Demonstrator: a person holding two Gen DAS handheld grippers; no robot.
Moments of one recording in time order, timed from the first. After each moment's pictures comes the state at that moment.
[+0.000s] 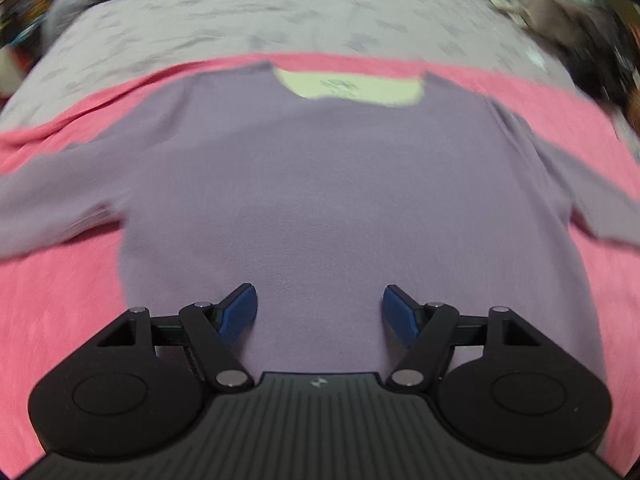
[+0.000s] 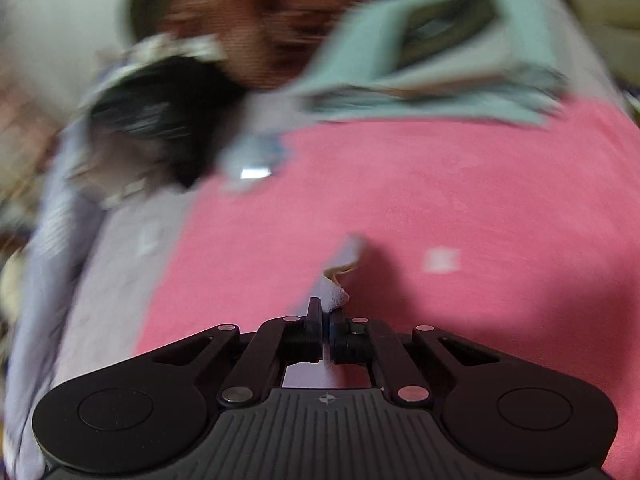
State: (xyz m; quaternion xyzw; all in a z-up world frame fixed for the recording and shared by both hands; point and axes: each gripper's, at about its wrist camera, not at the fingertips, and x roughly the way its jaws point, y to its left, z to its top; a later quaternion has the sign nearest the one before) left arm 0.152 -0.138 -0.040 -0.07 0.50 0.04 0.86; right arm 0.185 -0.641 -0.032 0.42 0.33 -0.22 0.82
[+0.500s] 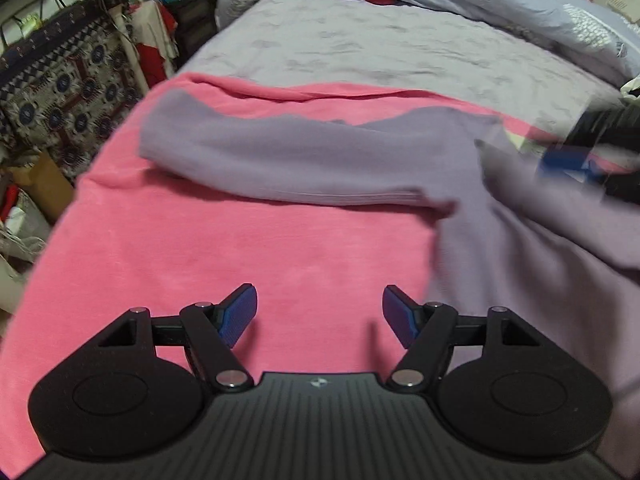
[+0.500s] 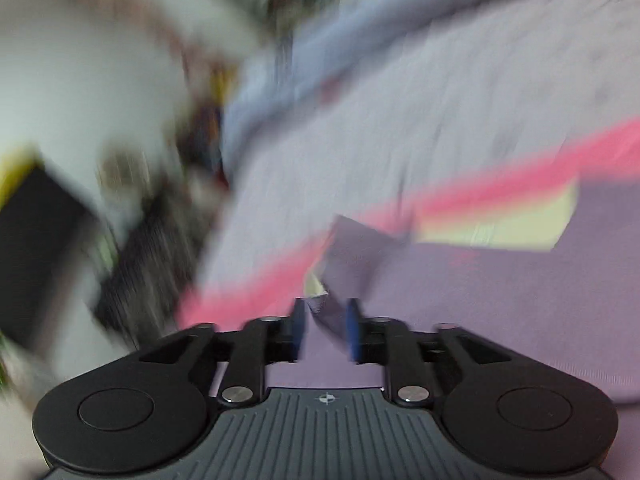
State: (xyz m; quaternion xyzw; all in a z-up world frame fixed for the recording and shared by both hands) left arm 0.072 0.001 -0.010 -0.10 0.47 0.20 0.85; right arm 0.267 -0.202 -0.038 0.17 0.49 0.30 0.80
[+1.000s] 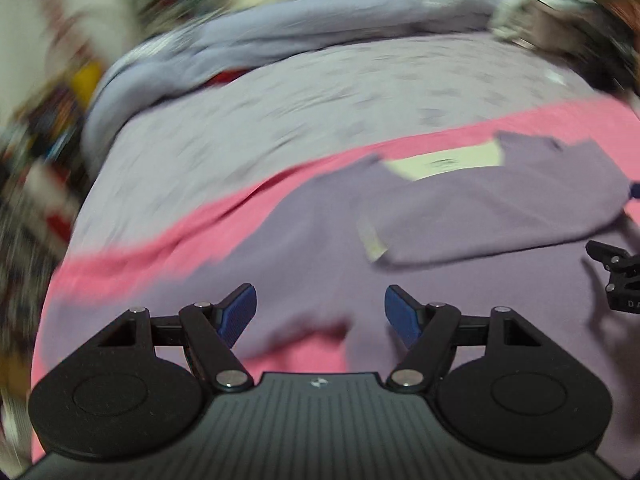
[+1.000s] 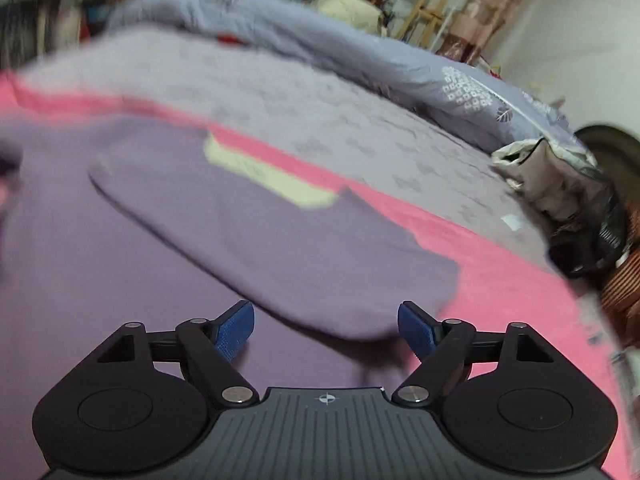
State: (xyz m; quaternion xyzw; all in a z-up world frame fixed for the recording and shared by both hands) left arm 0.172 -0.070 -0.016 0.11 0.41 0.01 0.91; right arm 0.169 -0.262 -0.065 -0.24 0.35 0.06 0.90
